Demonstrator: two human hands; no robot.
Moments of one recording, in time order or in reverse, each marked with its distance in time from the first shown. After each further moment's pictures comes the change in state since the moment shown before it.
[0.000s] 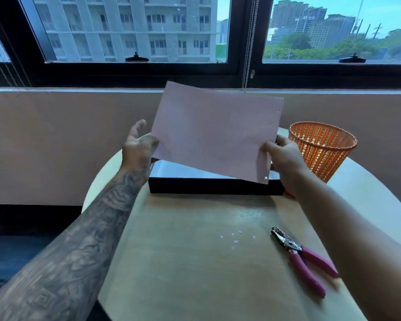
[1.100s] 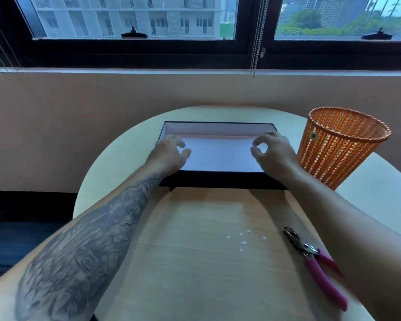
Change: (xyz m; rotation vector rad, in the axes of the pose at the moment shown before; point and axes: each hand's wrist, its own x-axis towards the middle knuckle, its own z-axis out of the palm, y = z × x) left_hand 0.038 -0.069 0.011 1.348 -0.338 0.132; right_hand 0.050 0.059 0.024 -0.888 -0.042 -0.317
